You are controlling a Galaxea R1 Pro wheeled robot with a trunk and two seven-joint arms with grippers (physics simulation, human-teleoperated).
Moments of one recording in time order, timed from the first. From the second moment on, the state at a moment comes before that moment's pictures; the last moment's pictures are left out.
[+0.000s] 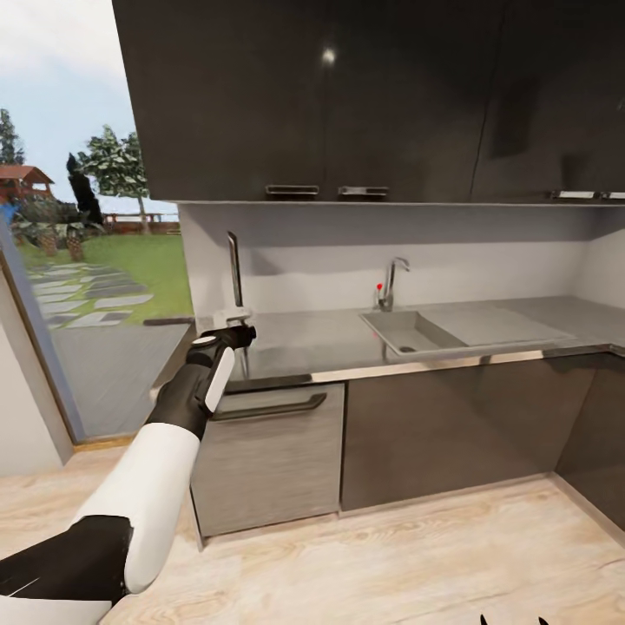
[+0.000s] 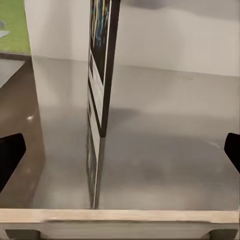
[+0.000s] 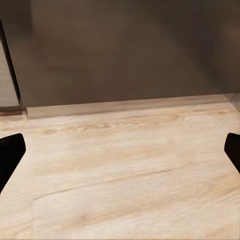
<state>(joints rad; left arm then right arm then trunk) -1.01 -0.14 0.03 -0.88 0.07 0.48 0.25 0.13 -0.16 -0.12 -0.92 0.00 -0.37 -0.01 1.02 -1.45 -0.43</state>
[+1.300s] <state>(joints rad) -1.01 -0.12 0.03 -0.59 0.07 0.17 0.36 0.13 -0.16 -0.12 -0.88 0.00 -0.37 -0.01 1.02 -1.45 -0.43</state>
